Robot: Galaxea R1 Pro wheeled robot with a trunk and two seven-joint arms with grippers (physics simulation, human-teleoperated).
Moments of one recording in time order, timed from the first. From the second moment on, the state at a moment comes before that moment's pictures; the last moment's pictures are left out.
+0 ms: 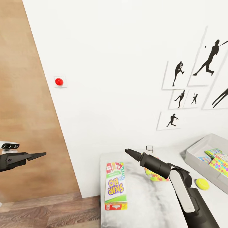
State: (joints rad) left arm -0.39 0.68 0.23 -1.36 0.60 1.01 -1.57; right arm -0.36 -0.05 0.01 -1.53 -0.69 0.75 0.81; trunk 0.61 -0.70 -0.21
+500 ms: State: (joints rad) left arm -0.39 0.68 0.23 -1.36 0.60 1.01 -1.57; right arm -0.36 -0.05 0.01 -1.52 -0.69 0.75 0.81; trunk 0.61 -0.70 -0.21
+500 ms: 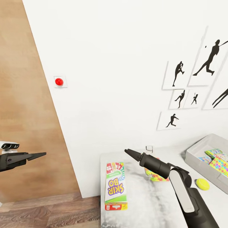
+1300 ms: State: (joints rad) left arm -0.39 0.67 0.23 -1.31 0.58 1.02 -1.57; right arm -0.70 0.15 0.02 -1.23 -0.63 1.04 -0.03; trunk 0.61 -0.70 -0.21
